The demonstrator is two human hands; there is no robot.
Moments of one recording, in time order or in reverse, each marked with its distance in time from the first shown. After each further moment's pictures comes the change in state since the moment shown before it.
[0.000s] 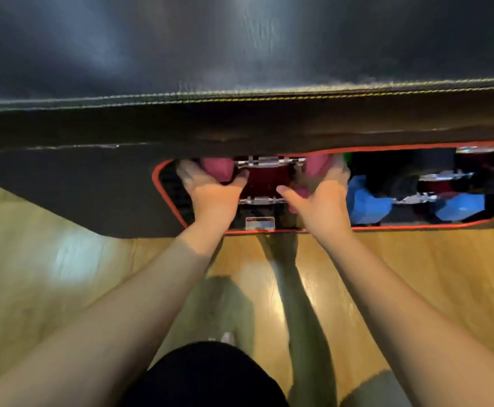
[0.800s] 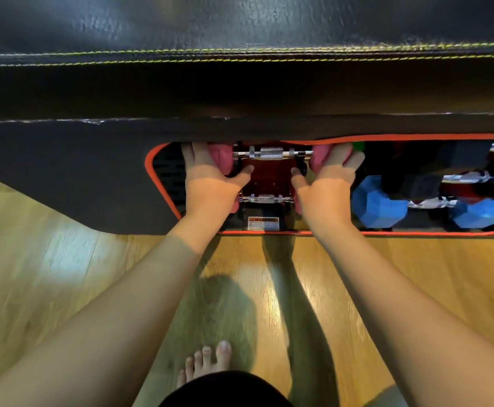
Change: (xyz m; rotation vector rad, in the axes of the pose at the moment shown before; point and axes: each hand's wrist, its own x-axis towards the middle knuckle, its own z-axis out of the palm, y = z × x) left_hand 0.024 -0.017 0.010 0.324 0.008 0.212; right_hand 0.015 -0.012 0.027 -0.064 0.273 -0.072
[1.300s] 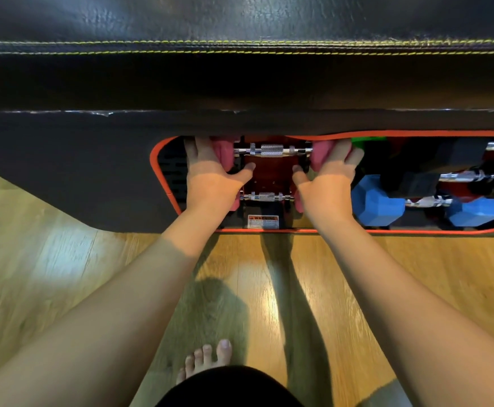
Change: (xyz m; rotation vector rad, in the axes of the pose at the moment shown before) left_hand -0.006 0.005 -0.013 -0.053 -0.057 -0.006; right_hand 0.000 -0.003 -0.003 0.046 -0.007 -0.001
